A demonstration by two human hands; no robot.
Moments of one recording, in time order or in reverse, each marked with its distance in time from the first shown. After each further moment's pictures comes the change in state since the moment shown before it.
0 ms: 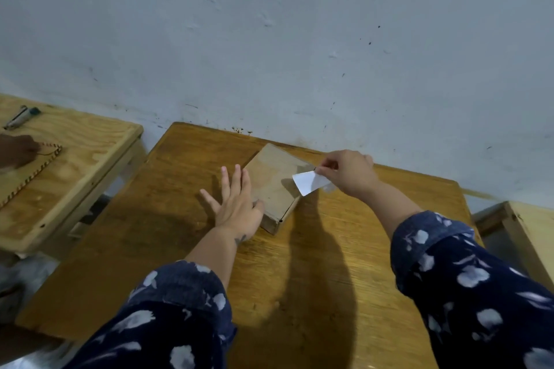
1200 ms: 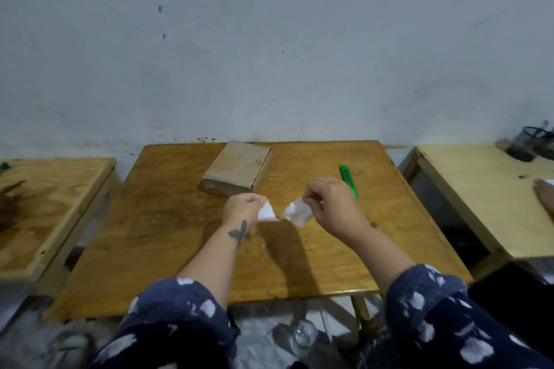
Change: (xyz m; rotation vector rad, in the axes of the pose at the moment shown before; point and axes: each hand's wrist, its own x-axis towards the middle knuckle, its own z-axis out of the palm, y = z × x) left_hand -0.136 0.043 -0.018 -0.761 -0.107 -0.034; right_hand -0.231 -0.026 0.020 0.070 0.387 -0.122
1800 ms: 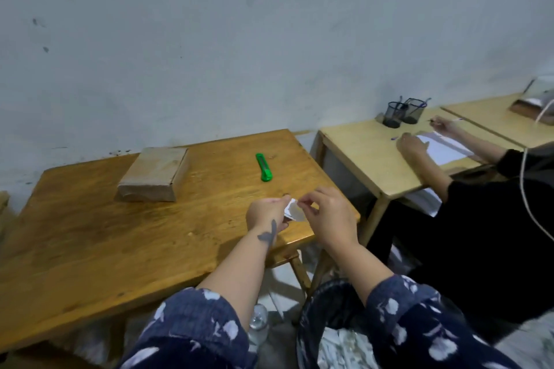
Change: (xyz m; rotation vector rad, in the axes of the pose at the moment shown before) left_hand -0.136 0.037 0.156 -0.263 -0.230 -0.127; right_hand -0.161 0.025 -0.074 -0.254 0.386 0.363
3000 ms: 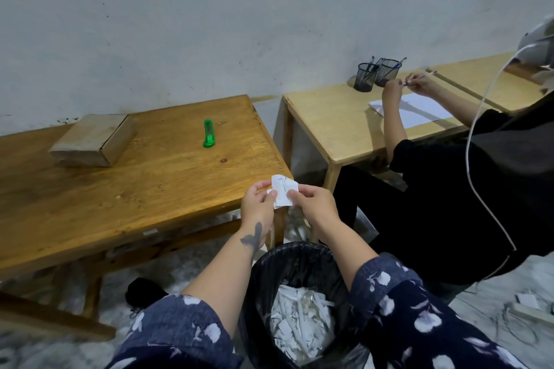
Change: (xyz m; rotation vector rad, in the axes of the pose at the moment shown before) left_hand -0.078 -0.070 0.160 -0.051 -0.028 0.136; right_hand -0.045 0.155 -0.067 0.745 -0.377 0.837
